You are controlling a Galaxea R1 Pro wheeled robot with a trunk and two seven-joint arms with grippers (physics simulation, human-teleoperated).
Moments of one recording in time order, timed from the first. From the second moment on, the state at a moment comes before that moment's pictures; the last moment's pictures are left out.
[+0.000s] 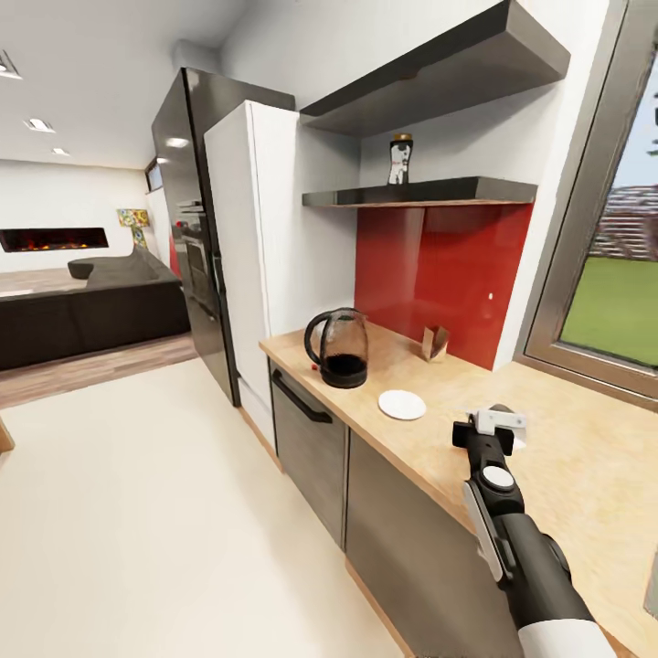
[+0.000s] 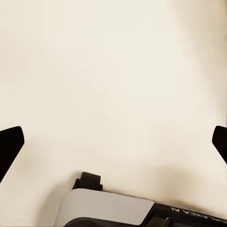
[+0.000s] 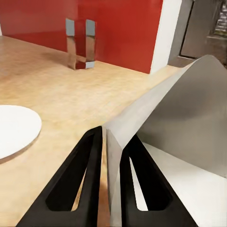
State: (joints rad) left arm 0.05 -0.04 0.19 -0.61 0.07 0.00 0.00; right arm -0.47 0.00 -0.02 -1.30 0.05 0.29 -0.33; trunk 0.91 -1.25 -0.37
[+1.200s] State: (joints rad) left arm 0.05 -0.04 0.19 -0.61 0.07 0.00 0.00; right arm -0.44 -0.01 -0.03 -1.53 0.06 0.30 -0.33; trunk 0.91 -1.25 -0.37
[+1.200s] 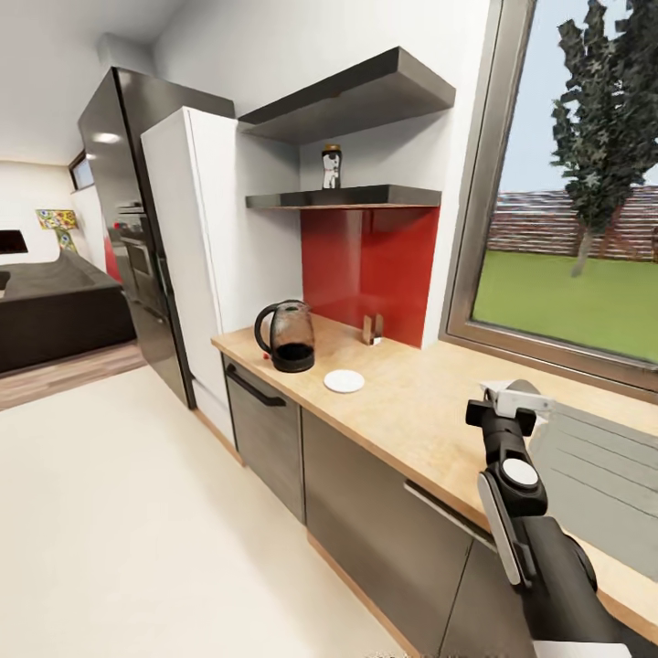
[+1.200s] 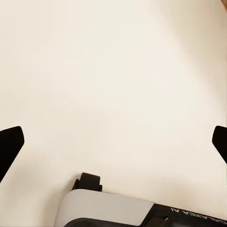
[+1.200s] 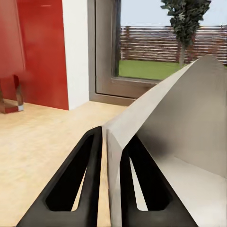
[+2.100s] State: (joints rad) left arm 0.05 -0.04 0.19 -0.61 0.07 0.00 0.00; right arm -0.43 -0.01 -0.03 -1.53 0.06 0.30 -0.33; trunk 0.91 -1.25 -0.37
